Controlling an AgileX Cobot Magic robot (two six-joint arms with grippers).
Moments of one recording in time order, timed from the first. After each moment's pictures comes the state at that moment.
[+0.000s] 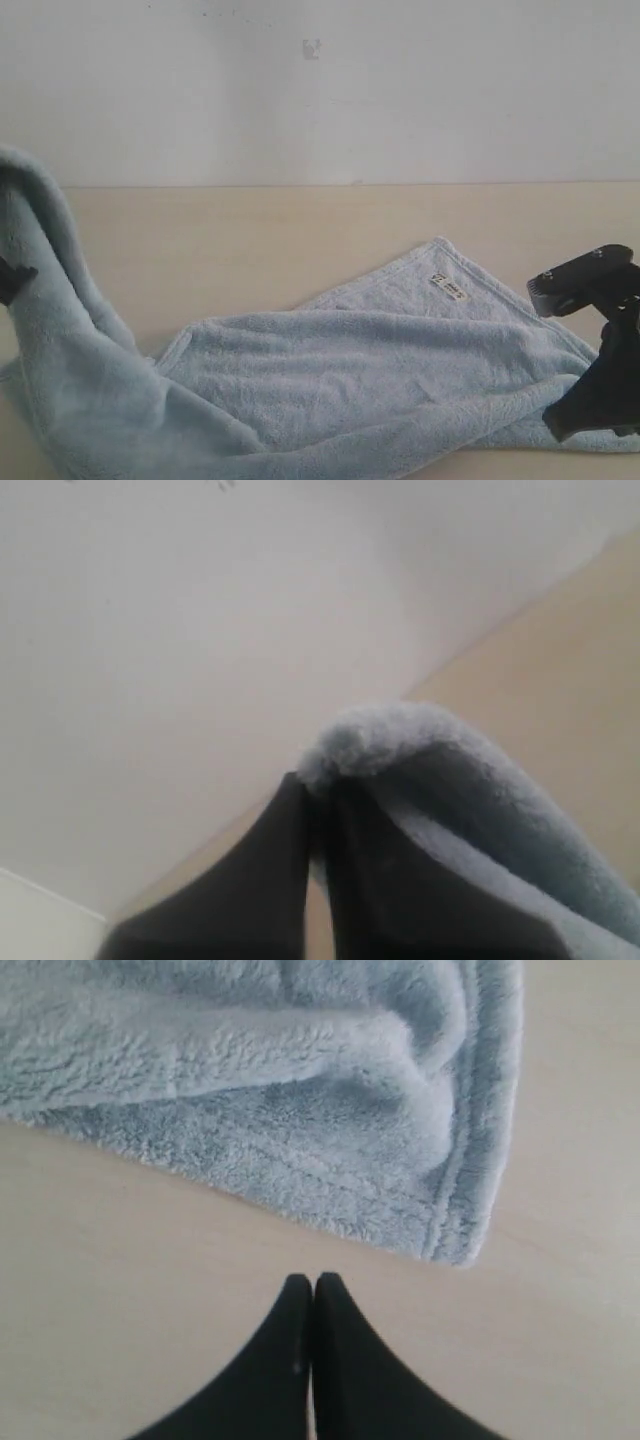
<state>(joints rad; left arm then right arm) -0.45 1.01 -0.48 -1.13 -0.48 1.67 0.31 1.46 -0.69 -0.26 0.72 0.15</state>
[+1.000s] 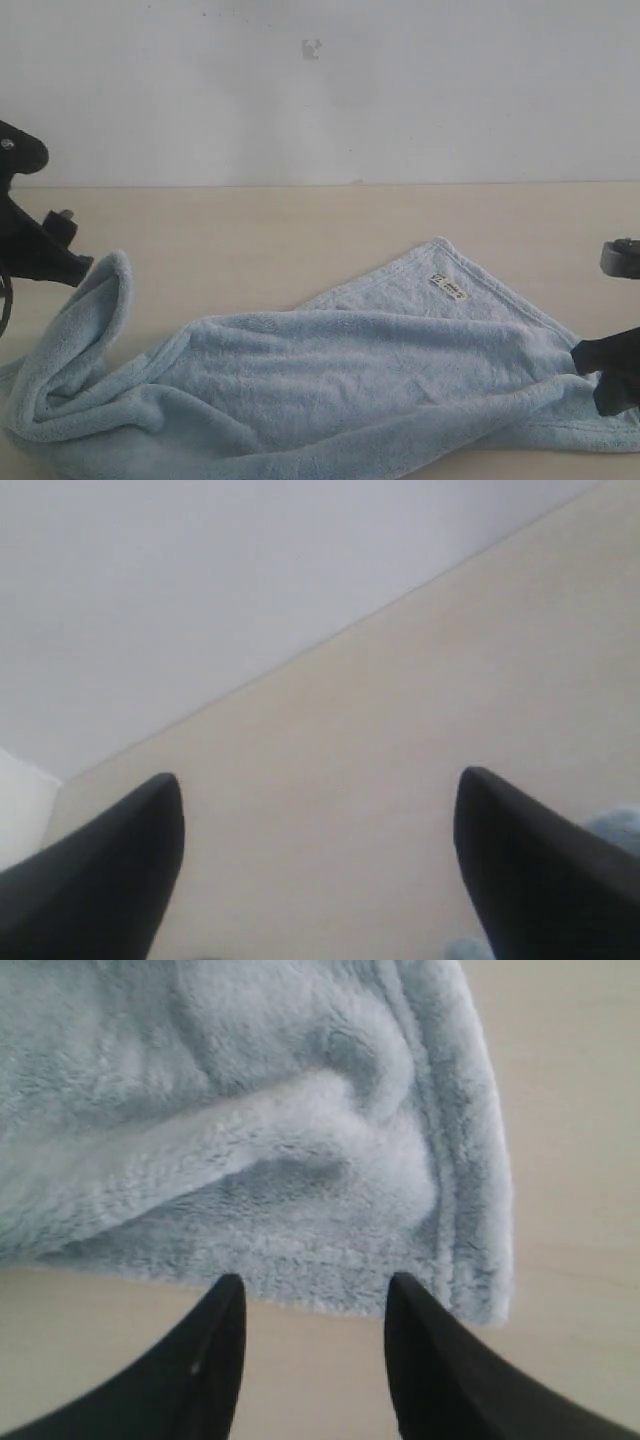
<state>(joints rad) -0.44 1.34 -0.58 -1.22 -0.64 1.47 -0.07 1.55 -0.71 0.31 0.62 -0.32</state>
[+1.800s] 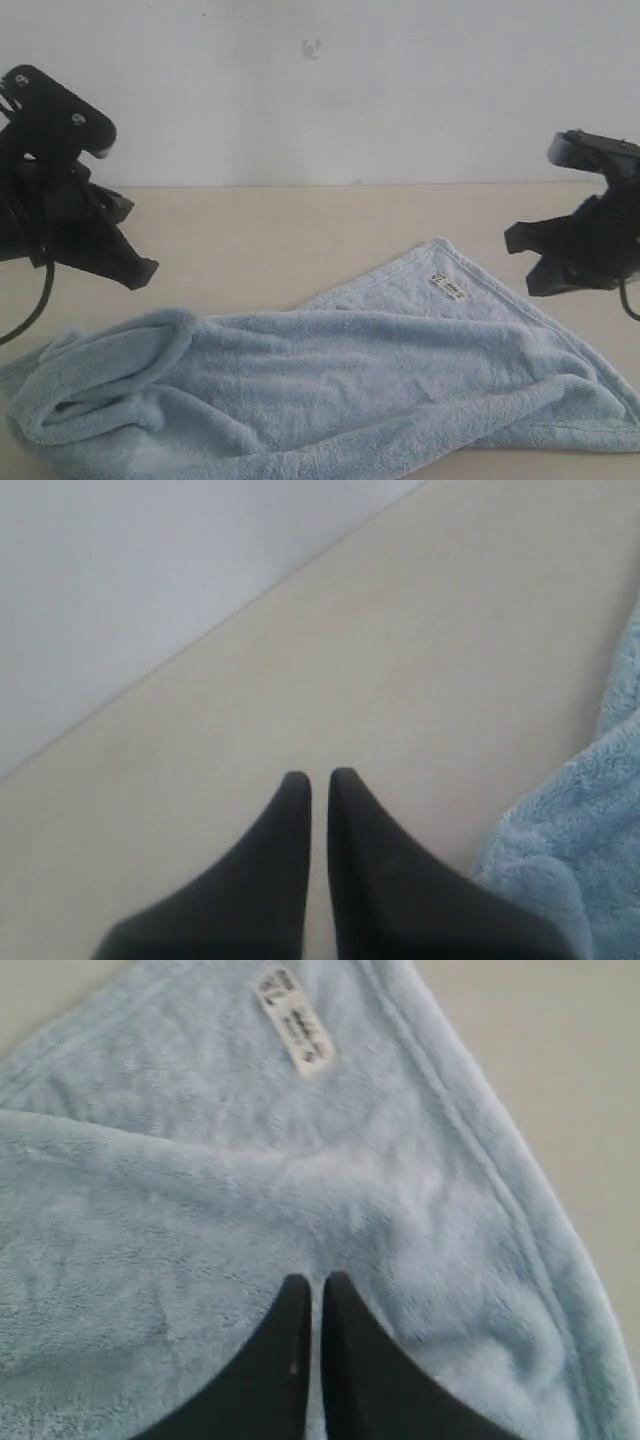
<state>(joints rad) -0.45 1.36 -0.74 -1.62 -0.25 1.97 0.03 1.60 -0.97 0.54 0.64 -0.43</state>
